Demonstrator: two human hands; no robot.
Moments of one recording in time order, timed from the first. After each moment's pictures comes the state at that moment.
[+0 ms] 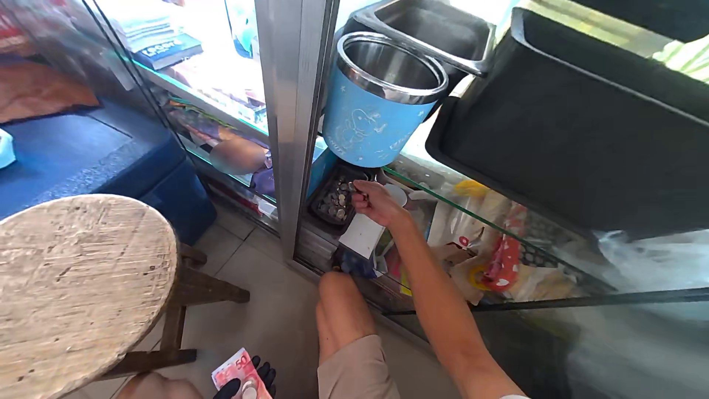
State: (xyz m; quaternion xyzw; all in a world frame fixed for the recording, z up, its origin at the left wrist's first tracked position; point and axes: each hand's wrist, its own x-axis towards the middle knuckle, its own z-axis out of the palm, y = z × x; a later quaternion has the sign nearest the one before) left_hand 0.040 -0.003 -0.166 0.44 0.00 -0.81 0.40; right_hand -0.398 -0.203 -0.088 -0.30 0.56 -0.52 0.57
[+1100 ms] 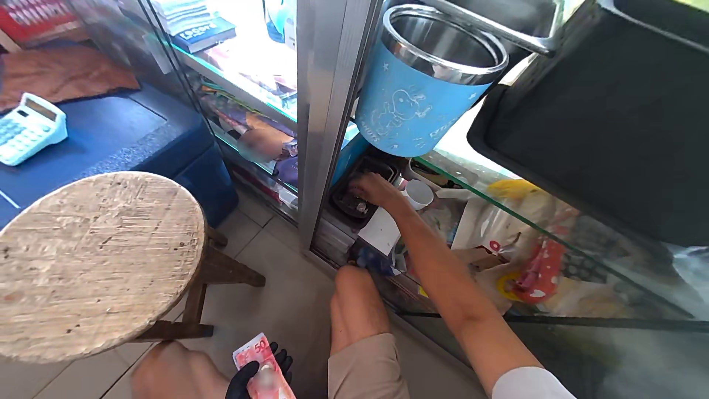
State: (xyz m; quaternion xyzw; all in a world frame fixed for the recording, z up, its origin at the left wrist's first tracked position) left_hand 0.036 0.006 -0.172 0.41 0.05 -0.82 0.40; right_hand -0.411 -0.280 -0.143 -0.79 0.61 -0.03 0.12
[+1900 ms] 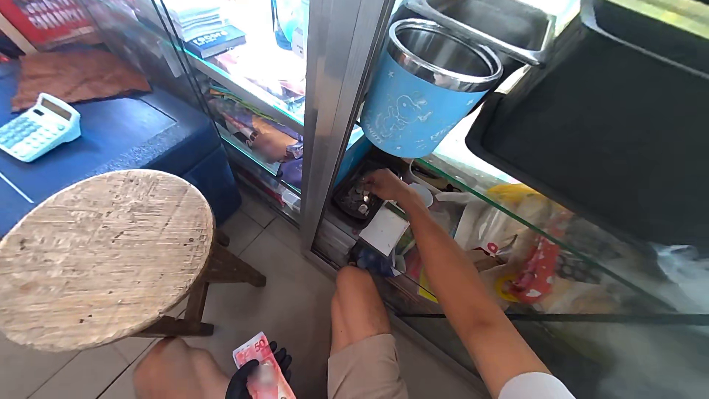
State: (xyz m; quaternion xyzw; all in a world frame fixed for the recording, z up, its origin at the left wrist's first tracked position) left_hand 0.035 0.006 -0.162 0.45 0.02 -0.80 0.39; right_hand -0.421 -0.276 -0.106 -0.68 0.69 -0.08 0.24
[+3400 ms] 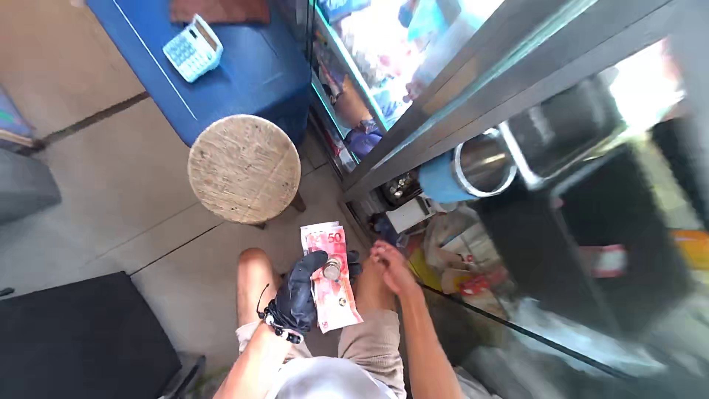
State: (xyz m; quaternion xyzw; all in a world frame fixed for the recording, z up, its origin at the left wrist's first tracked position) left_hand 0.016 -0.045 0.166 0.40 -0.04 -0.81 0.44; right_hand -0.252 -0.035 0.003 -0.19 0.60 -0.37 0.68
